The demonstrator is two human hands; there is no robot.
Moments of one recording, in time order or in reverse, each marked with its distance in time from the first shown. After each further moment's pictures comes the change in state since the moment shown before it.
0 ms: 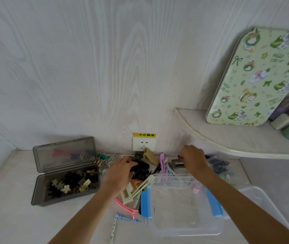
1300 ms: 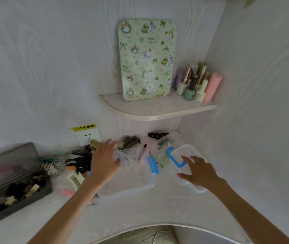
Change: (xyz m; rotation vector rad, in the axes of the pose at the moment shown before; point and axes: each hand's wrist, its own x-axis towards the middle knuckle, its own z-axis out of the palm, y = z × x) left_hand -0.015 0.130 -0.007 -0.122 0.123 0.145; right_hand -0.206 0.136 0.052 0.326 -0.284 0.333
